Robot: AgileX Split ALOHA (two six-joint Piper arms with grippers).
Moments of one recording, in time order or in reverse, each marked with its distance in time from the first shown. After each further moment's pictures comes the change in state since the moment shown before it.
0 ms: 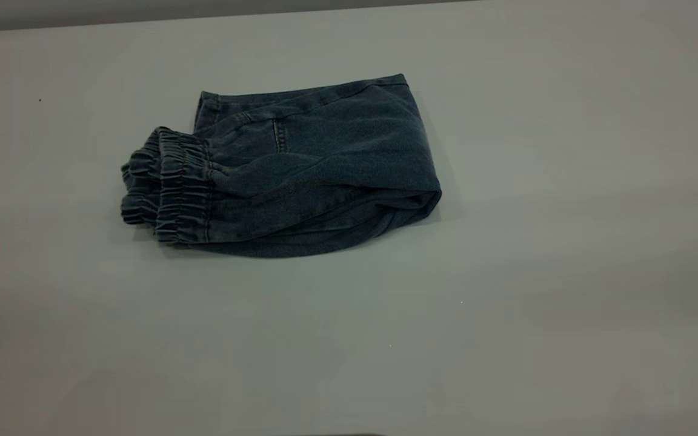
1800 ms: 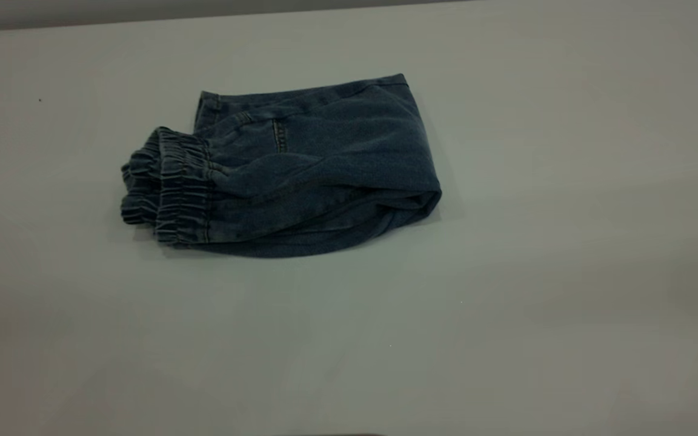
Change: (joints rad) left arm -0.294 0.046 -0.067 -0.001 0.044 0.001; right arm 0.160 0.013 -0.018 -0.018 0.016 0.000
